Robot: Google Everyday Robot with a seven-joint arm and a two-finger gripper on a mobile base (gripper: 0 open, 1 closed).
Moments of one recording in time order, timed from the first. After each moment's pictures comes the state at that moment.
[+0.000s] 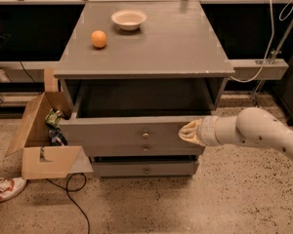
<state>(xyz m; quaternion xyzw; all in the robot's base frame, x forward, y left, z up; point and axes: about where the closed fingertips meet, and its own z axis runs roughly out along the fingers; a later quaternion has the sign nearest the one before) 0.589 -0.144 0.630 -0.63 0.65 0.07 0.42</state>
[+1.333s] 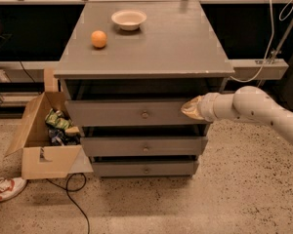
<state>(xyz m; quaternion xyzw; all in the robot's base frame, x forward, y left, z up) 0.693 -0.166 0.654 -0.55 0.70 0.05 0.45</state>
